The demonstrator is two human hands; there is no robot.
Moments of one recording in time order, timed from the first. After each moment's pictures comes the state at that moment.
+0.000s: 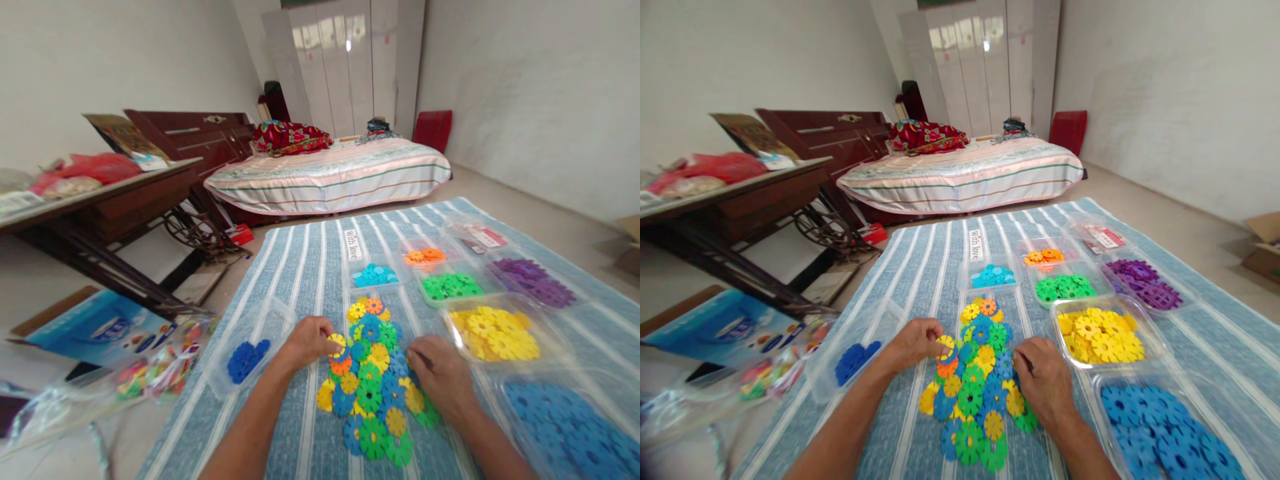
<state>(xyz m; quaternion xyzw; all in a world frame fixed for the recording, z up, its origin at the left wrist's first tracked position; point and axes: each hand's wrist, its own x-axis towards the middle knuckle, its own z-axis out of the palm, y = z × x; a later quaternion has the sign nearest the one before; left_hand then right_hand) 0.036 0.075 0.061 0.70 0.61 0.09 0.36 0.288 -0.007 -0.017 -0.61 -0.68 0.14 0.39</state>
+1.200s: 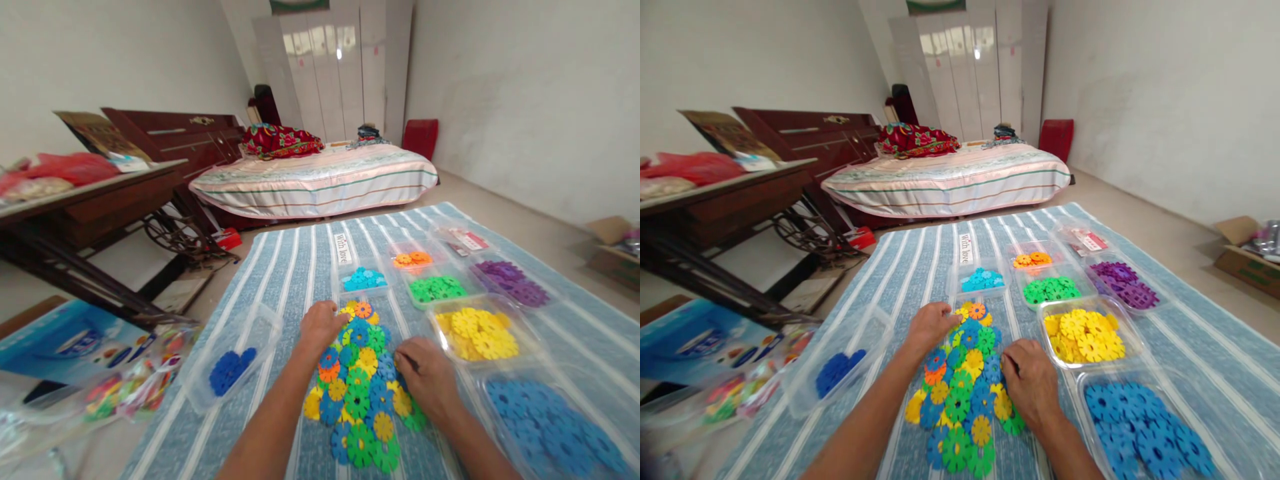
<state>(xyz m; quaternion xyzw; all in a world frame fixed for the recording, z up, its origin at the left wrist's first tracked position) 0.096 0.102 0.058 0.71 0.69 0.06 0.13 0.287 -0.004 -0.015 -0.62 -0.68 0.13 0.38</state>
